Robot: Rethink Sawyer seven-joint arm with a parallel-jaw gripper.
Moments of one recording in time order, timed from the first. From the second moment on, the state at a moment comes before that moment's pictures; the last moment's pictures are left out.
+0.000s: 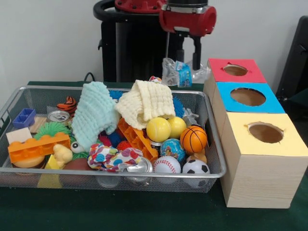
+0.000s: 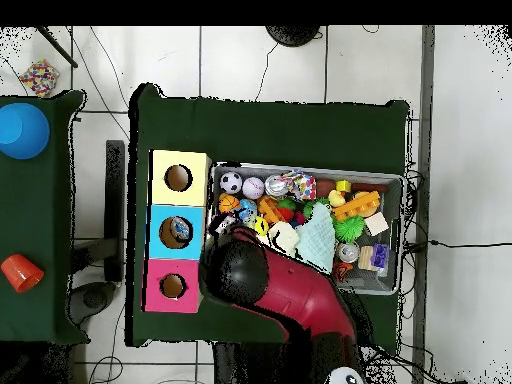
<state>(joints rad) -0.16 -0.90 -0.05 1.96 0.26 0.38 2.02</state>
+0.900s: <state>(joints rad) -0.03 -0.83 -0.04 1.99 0.46 0.26 2.07</state>
